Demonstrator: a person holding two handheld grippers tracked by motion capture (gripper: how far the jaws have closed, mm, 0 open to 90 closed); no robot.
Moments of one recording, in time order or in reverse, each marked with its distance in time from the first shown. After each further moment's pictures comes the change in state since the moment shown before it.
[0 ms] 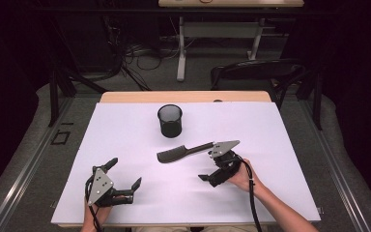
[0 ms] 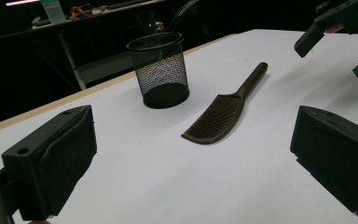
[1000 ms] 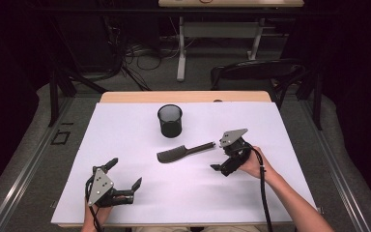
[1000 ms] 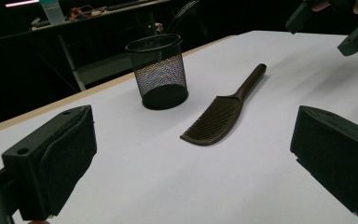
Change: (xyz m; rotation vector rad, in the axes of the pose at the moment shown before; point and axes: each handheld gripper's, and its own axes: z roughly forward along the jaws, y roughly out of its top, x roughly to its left) left arm -0.002 0.001 0.000 -0.006 -0.002 -0.002; right arm -0.038 0.007 -0.023 0.074 -0.060 -0.086
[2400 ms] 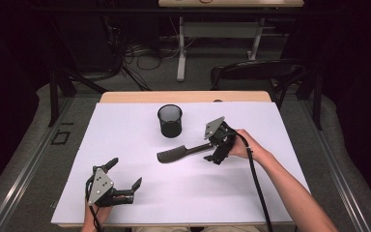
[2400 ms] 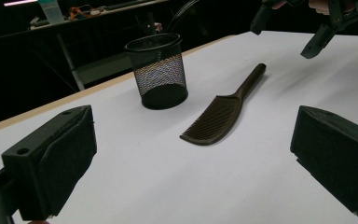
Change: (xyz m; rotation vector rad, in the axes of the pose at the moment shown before) left arm 0.001 0.000 0.000 0.001 -0.004 0.003; right arm -0.023 0.044 0.032 0.146 0.056 -0.207
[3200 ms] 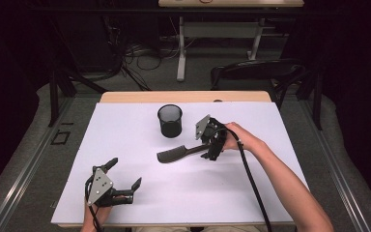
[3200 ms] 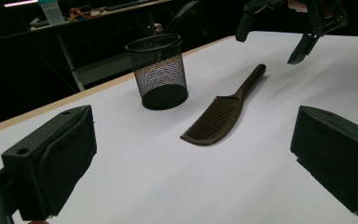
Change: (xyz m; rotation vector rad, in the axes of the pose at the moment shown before) left arm 0.001 0.000 -0.001 -0.001 -0.001 -0.002; right arm -0.010 0.024 0.017 0.109 0.050 -0.157
